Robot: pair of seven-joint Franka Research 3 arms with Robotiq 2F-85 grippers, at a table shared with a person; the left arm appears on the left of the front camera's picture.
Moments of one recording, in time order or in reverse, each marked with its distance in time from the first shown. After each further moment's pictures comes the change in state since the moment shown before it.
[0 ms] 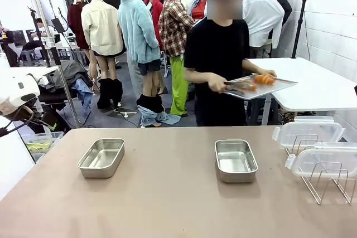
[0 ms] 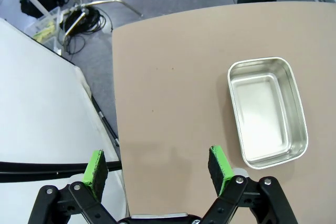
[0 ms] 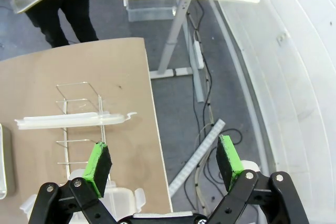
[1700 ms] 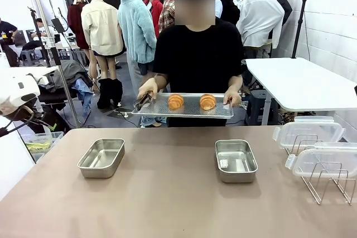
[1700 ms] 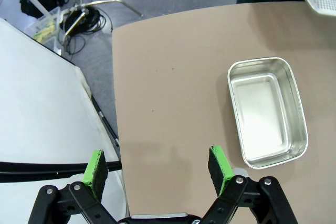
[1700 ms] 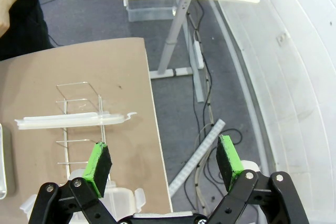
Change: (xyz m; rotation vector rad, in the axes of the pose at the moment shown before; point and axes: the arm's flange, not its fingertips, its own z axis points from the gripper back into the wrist) left arm 0.000 0.000 0.000 0.000 0.000 0.000; right arm 0.000 0.000 0.000 0.000 0.000 0.000
